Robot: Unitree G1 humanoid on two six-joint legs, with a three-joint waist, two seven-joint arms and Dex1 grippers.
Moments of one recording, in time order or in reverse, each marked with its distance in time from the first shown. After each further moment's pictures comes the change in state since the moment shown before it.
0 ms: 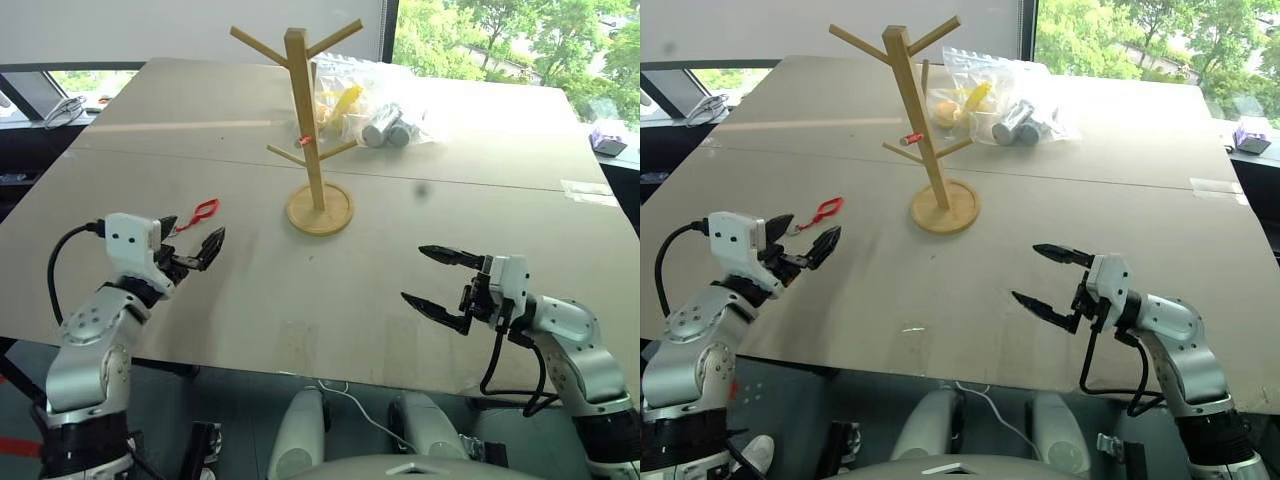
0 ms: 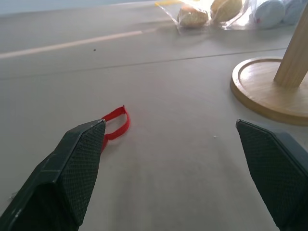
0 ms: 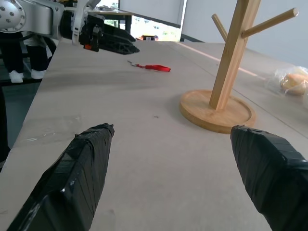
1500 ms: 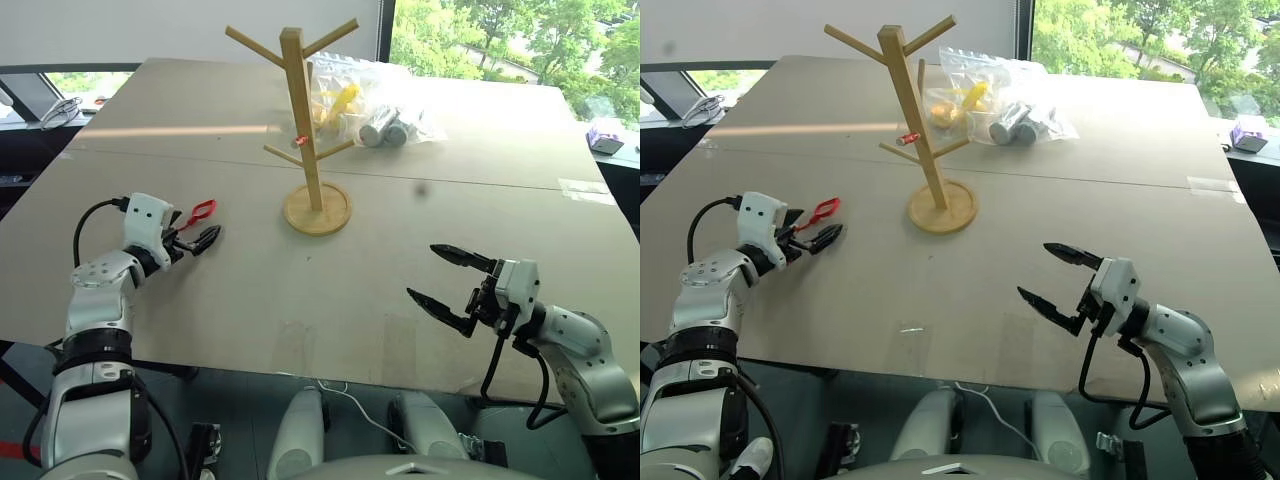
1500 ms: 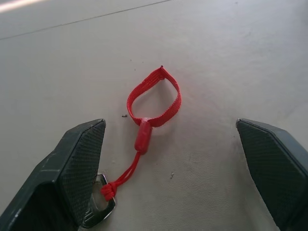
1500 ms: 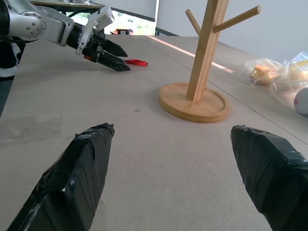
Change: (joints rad) left arm -0.443 0.111 -0.158 0.819 0.240 -0.289 -0.193; right arm 0.092 -0.023 -0.025 -0.106 -0.014 0.038 -0.130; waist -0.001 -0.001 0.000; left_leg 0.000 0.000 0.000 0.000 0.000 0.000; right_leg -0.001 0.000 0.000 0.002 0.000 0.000
